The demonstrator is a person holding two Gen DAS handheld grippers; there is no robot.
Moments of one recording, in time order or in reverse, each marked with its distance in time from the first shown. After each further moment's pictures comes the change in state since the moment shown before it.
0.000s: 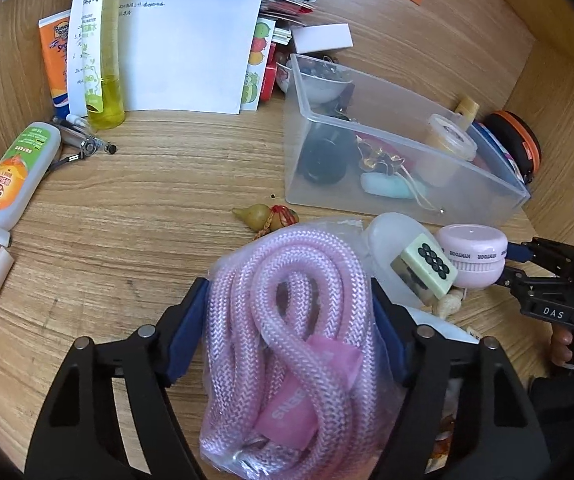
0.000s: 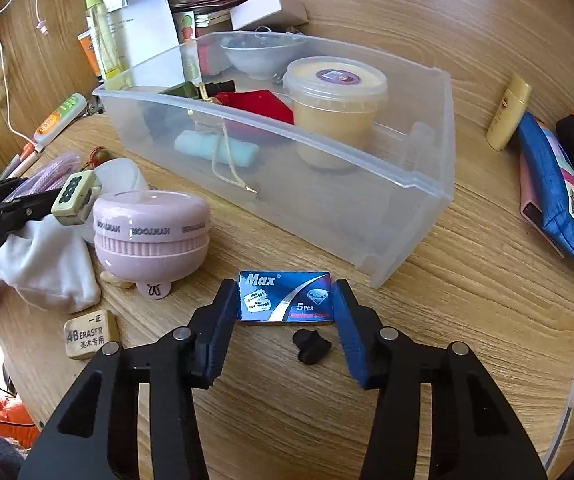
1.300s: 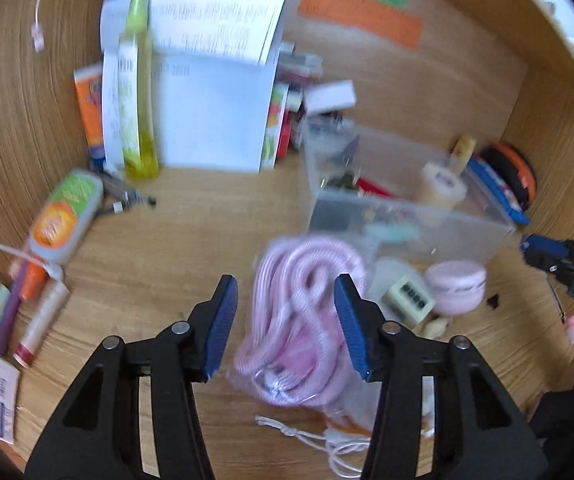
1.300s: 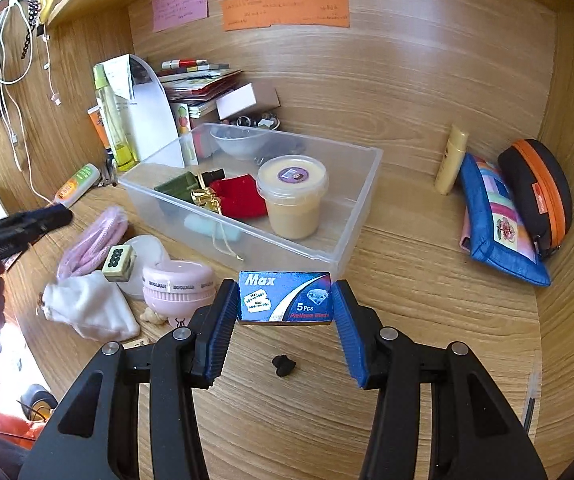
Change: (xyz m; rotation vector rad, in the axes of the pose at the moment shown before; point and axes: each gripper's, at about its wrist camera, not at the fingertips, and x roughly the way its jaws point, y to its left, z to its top) left arm -0.042 0.003 0.014 0.004 -0.105 0.050; right arm -0.079 -0.013 0.009 0.060 -0.195 -0.022
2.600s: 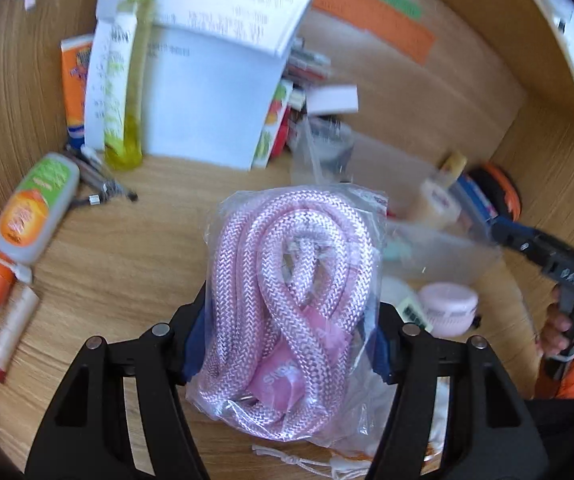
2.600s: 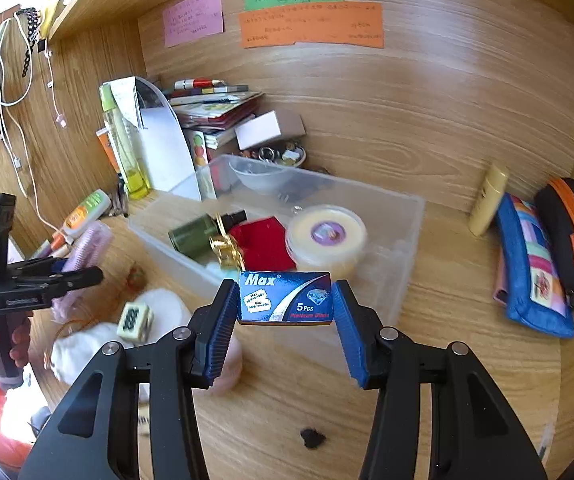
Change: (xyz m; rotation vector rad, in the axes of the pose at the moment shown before) left arm 0.005 0.023 0.013 -0.074 -0.018 -0.119; right arm 0.031 0.014 0.049 -0.012 -0.049 0.076
